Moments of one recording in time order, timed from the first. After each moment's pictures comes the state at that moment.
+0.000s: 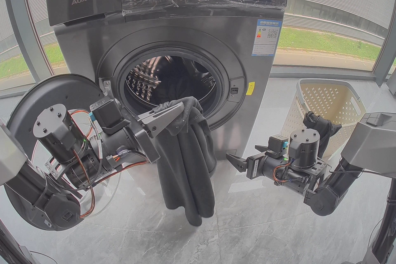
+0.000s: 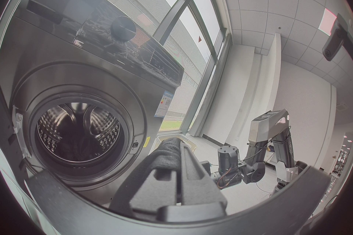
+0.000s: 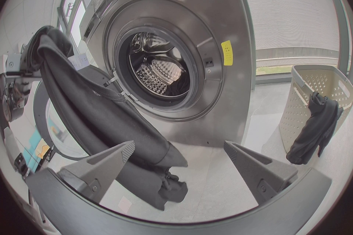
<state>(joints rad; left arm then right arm) -0.52 1.80 -0.52 -1.55 -0.41 -0.26 0.55 2.12 -0.64 -1.25 0.01 0.20</state>
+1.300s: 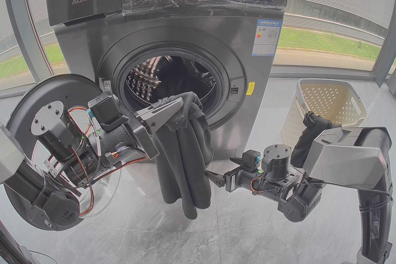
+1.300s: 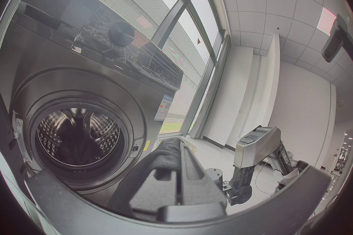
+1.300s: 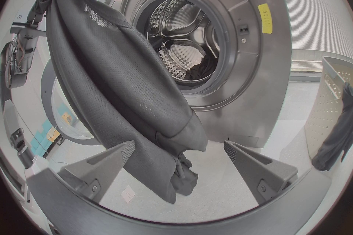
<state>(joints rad) -0.52 1.79 -0.53 -1.55 -0.41 -0.26 0.58 2.38 -0.79 -1.34 0.14 0.14</state>
